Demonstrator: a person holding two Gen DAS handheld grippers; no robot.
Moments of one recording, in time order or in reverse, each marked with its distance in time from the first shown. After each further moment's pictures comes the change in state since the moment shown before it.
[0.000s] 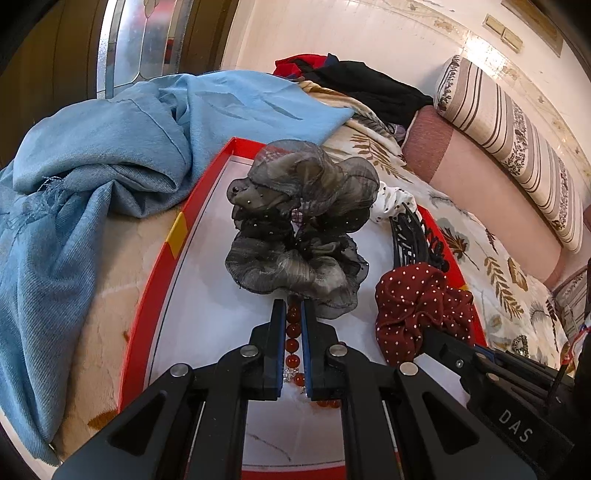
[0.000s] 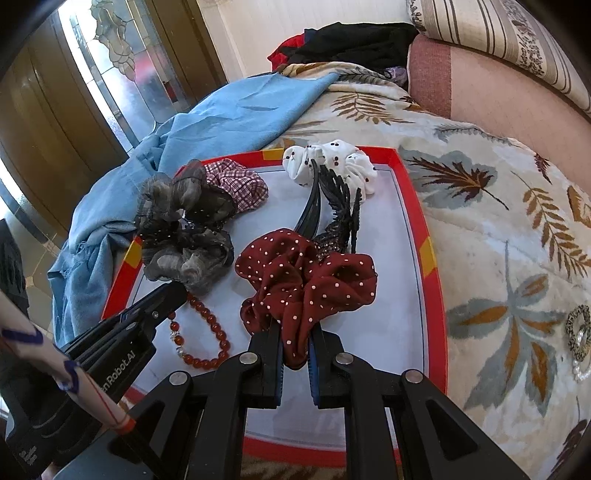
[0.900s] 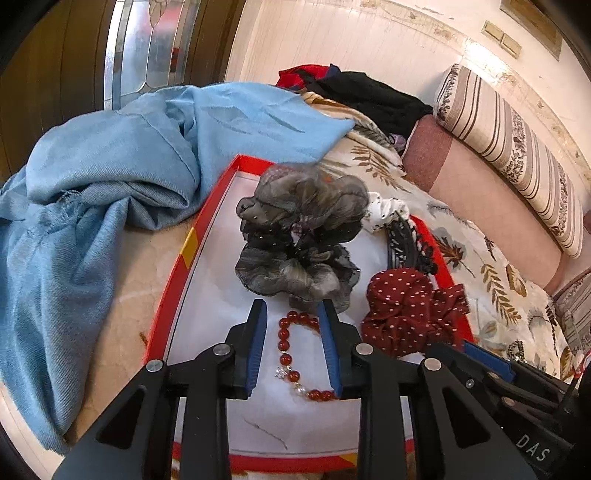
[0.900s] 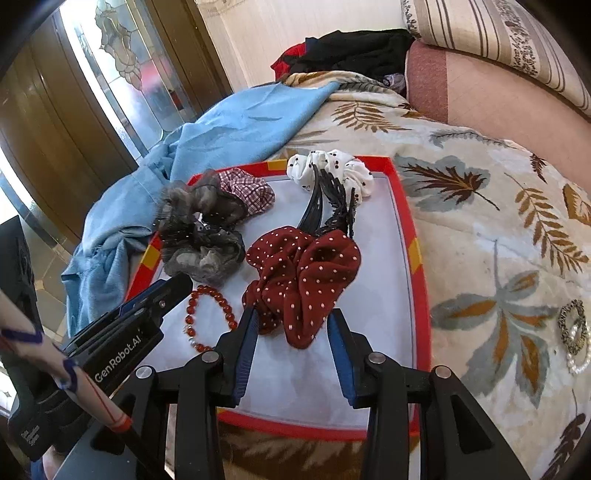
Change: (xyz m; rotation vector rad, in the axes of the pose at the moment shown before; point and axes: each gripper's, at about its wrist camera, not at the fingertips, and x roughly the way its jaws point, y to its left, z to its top) left arm -0.024 -0.003 0.002 0.000 -0.039 0.014; right arm -0.029 -0.005 -0.006 0.009 -0.030 0.041
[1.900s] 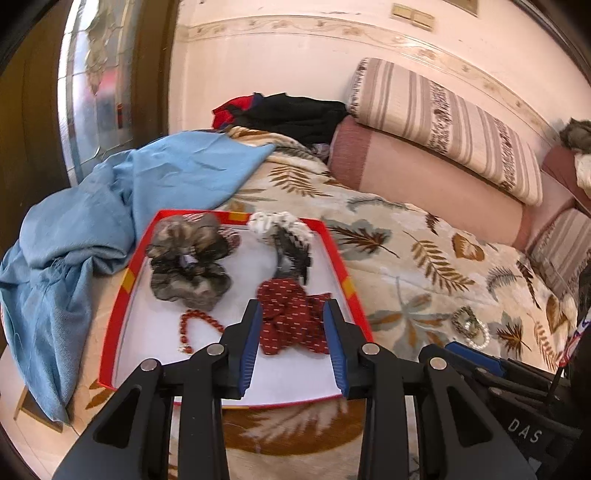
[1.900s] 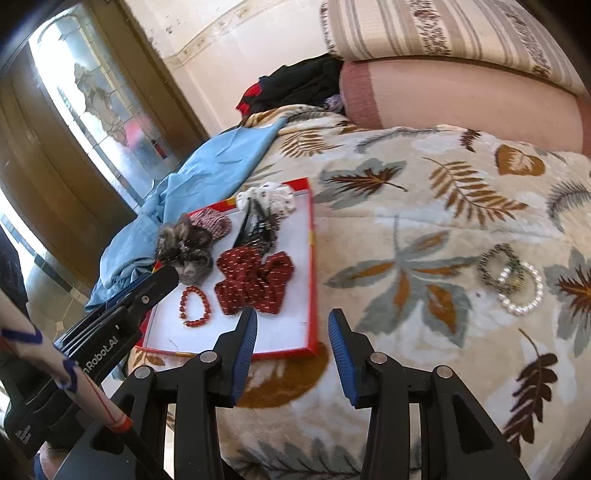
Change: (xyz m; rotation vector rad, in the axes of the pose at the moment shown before) left arm -0.070 -0.116 -0.022 0.233 -0.076 -0.055; right arm -0.096 -0.079 -0.040 0.175 -0.111 0.019
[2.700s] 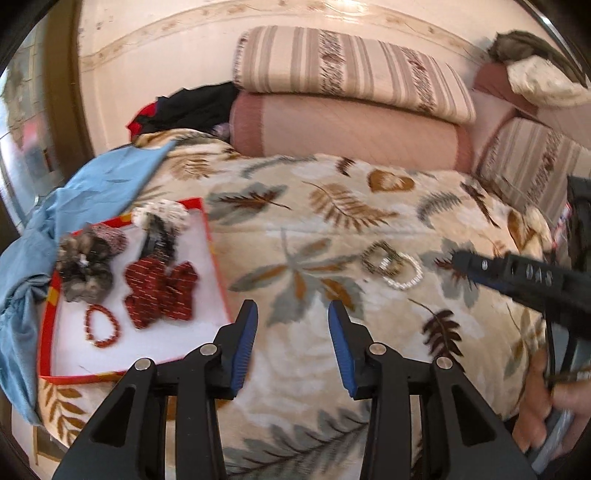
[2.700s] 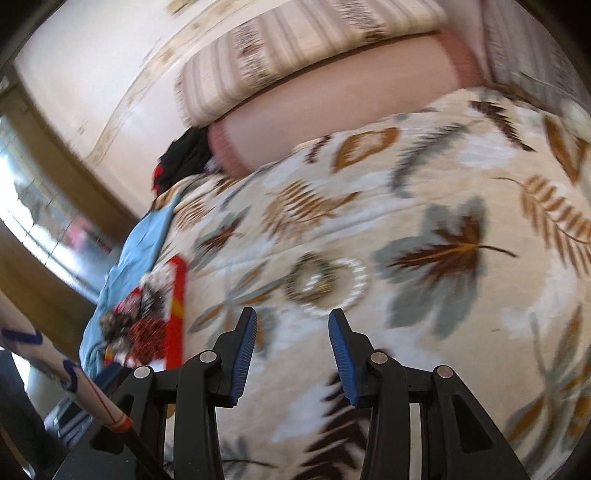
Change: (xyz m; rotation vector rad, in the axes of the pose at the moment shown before) left arm 0.003 -0.136 -0.046 0.265 0.101 -0.127; right arm -0.090 -0.181 -0.017 0.347 -0.163 -0.117
